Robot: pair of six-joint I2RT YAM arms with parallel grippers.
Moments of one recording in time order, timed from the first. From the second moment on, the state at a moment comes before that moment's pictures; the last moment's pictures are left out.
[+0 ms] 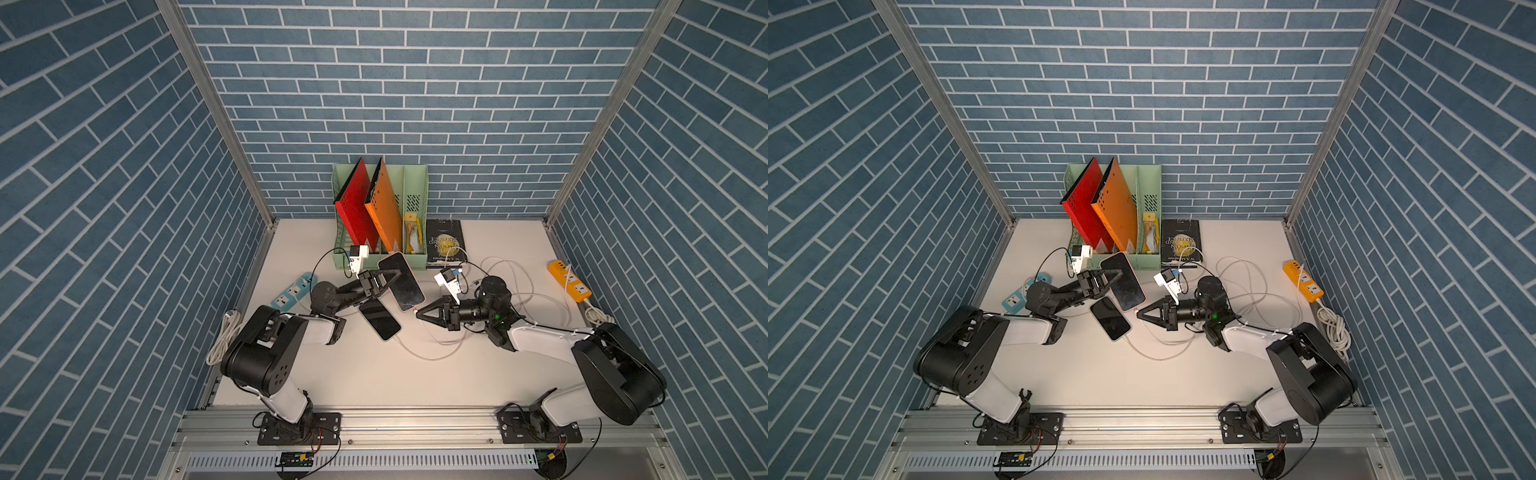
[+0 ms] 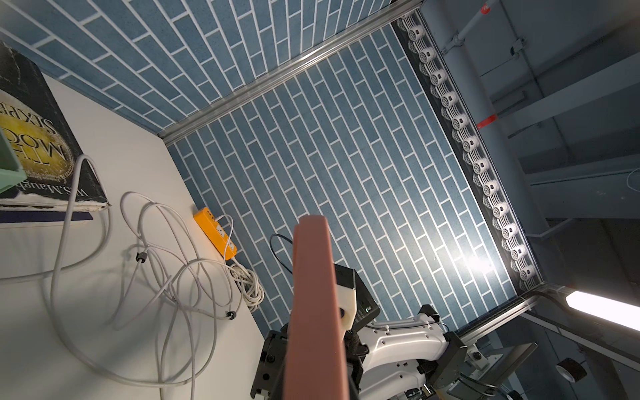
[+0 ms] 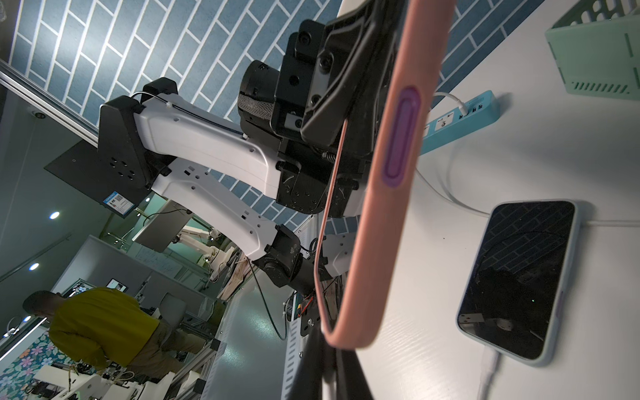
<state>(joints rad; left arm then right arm) -0.36 1.63 0.53 1.50 0.83 -1.42 0.62 1.46 0.56 0.80 -1.09 0.68</state>
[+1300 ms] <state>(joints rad) -0.35 1.63 0.49 1.53 0.83 -1.40 0.61 1.47 0.57 0.81 -1.10 0.73</state>
